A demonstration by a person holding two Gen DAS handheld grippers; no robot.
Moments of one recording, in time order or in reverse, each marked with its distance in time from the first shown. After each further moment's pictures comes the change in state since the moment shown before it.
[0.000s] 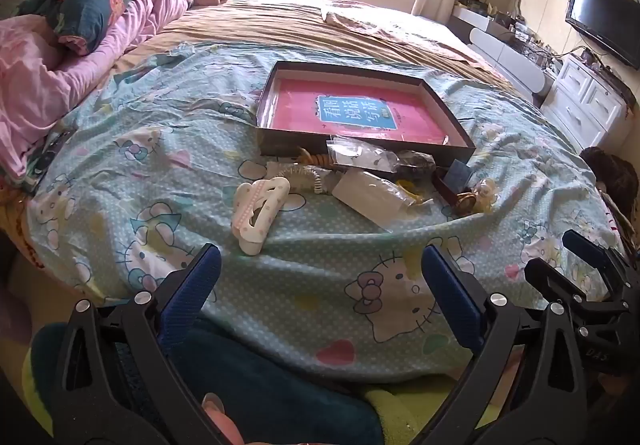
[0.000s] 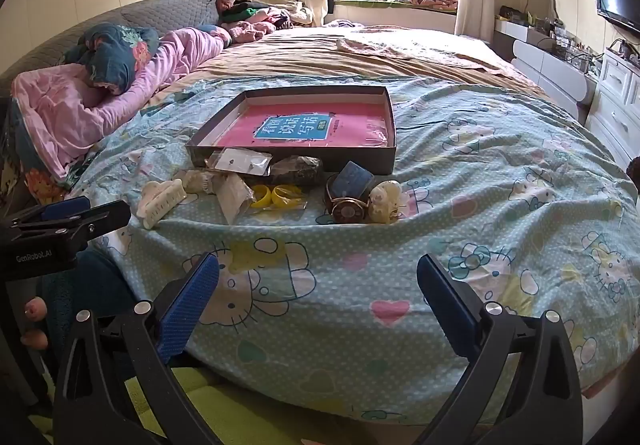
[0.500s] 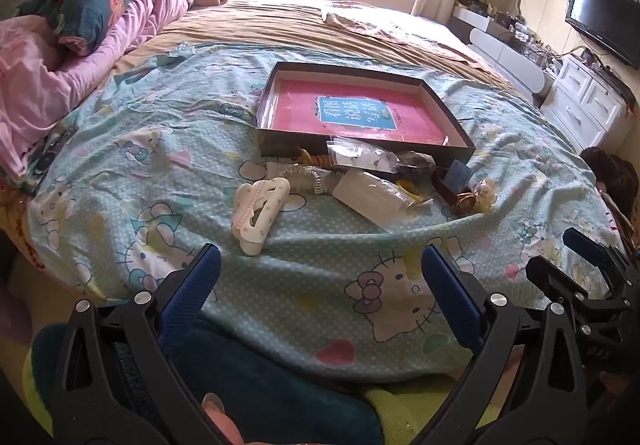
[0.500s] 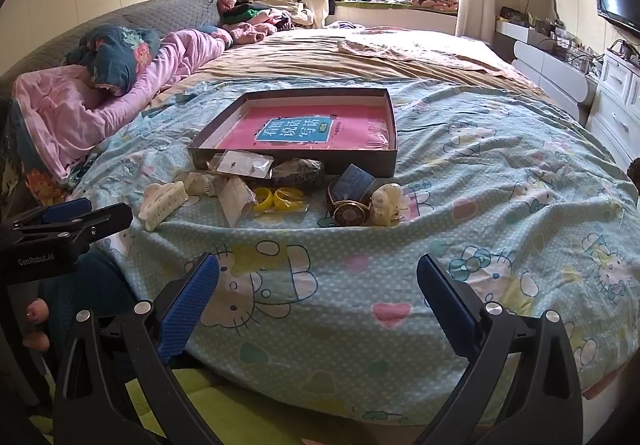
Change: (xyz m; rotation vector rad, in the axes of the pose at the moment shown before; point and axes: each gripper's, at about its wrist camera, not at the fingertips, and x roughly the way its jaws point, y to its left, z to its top) left arm 0.001 0.000 0.000 0.001 0.002 0.006; right arm -0.001 0.001 0.001 0.000 -0.001 0.001
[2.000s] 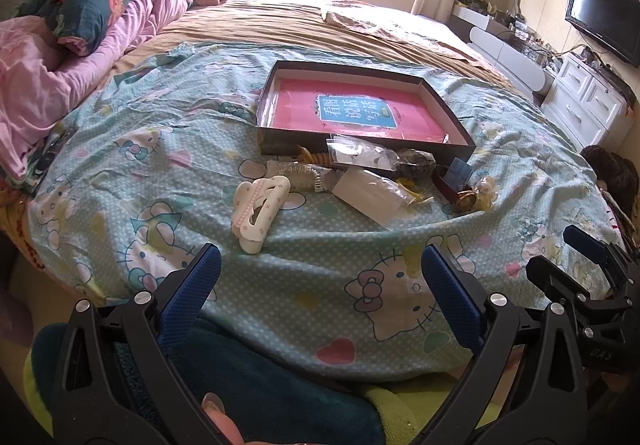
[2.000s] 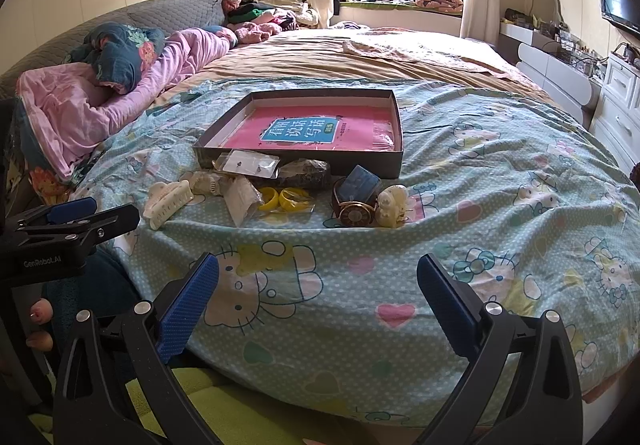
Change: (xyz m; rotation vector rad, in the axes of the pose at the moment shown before) left arm -0.001 -0.002 0.001 0.003 -0.003 0.003; right arm -0.001 0.004 0.001 0.001 -0.001 0.003
